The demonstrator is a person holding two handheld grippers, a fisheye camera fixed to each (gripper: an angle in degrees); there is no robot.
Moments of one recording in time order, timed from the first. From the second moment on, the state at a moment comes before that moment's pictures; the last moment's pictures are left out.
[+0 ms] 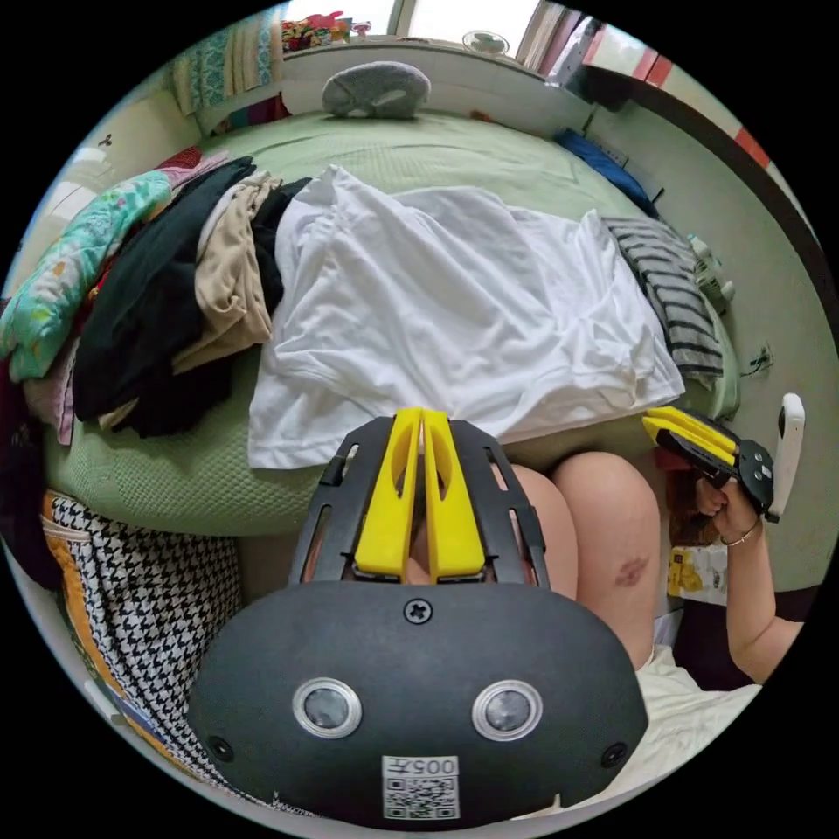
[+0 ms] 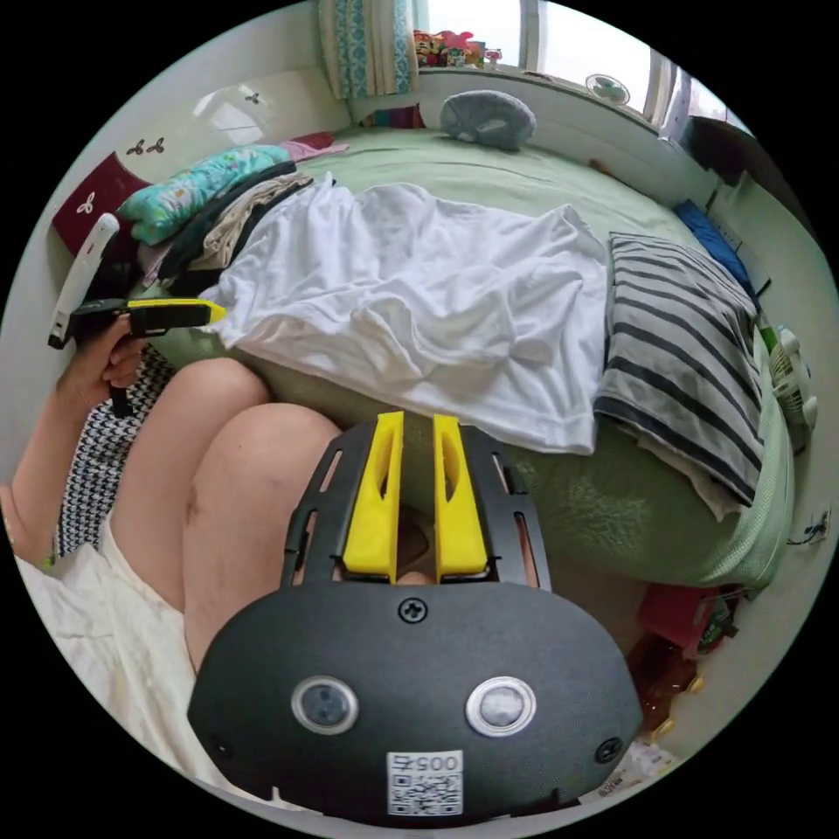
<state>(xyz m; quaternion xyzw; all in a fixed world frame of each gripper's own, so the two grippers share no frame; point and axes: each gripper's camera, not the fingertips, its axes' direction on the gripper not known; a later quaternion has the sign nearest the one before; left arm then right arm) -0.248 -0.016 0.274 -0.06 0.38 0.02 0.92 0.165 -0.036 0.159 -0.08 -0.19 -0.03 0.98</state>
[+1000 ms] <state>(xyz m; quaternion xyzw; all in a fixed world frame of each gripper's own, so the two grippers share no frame) -0.294 -0.246 0.468 -0.12 0.41 -0.06 0.90 0.343 -0.238 0.349 -0.14 -0.19 0.12 0.96</state>
